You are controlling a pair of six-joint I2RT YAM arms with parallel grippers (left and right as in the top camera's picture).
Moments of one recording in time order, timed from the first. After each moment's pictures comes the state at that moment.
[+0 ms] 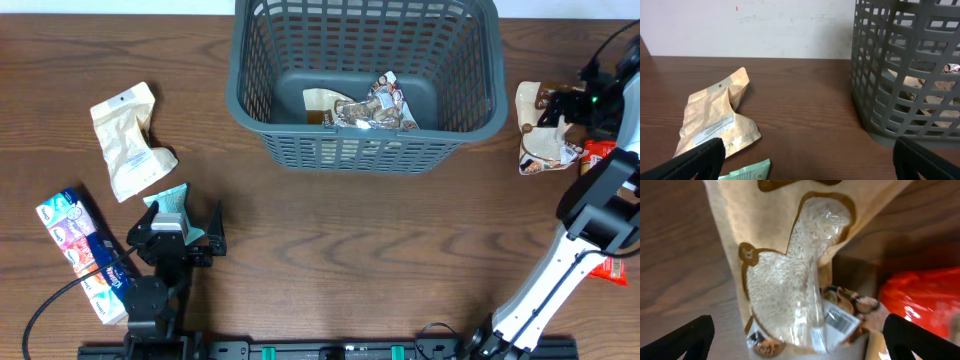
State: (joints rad) left arm -0.02 0.04 0.03 -0.12 0.04 -0.03; right arm -0.51 2.42 2.25 -1.31 -0.08 -0.24
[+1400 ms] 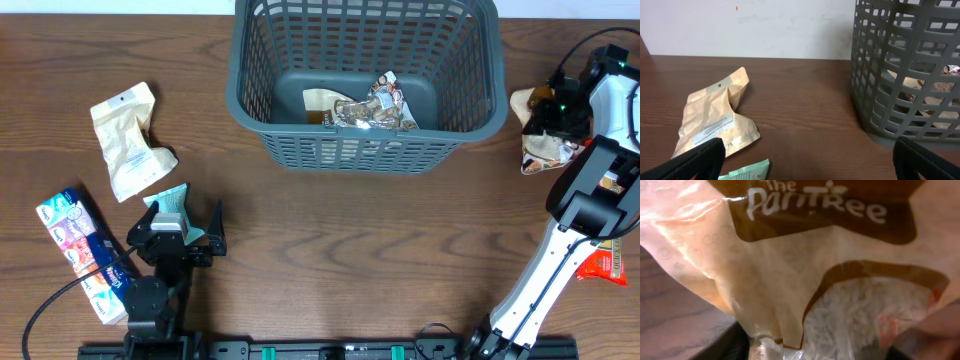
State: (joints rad) left arm -0.02 0.04 0.03 -0.12 0.04 -0.03; right arm -0.45 2.49 2.14 -1.12 -0.10 -0.28
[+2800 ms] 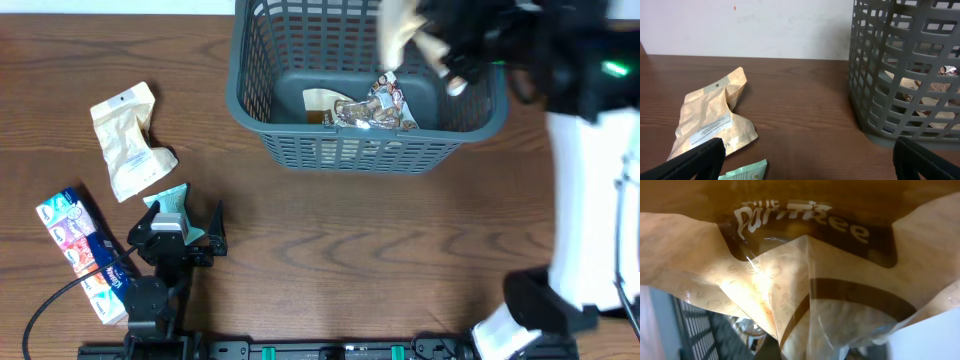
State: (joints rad) left arm -0.02 0.04 0.03 -0.12 0.05 -0.04; right arm 0.24 1.84 2.39 -1.32 -0.35 -0.93
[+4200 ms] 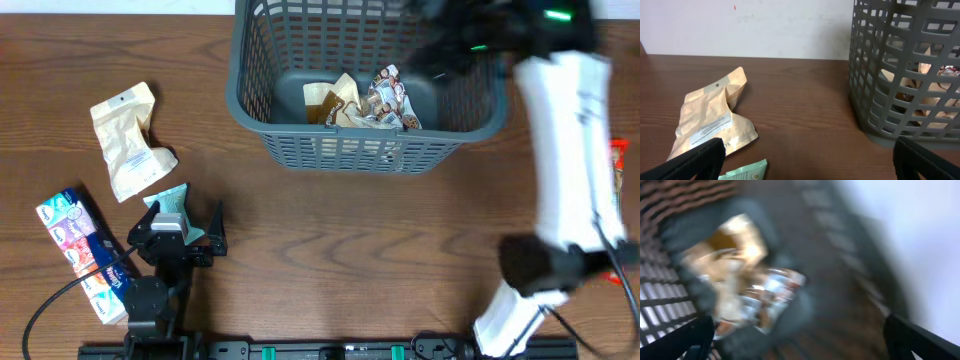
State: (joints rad) left arm -0.02 0.04 0.03 -0.12 0.05 -0.04; right arm 0.07 1.91 2.37 -1.29 -0.28 -0.77
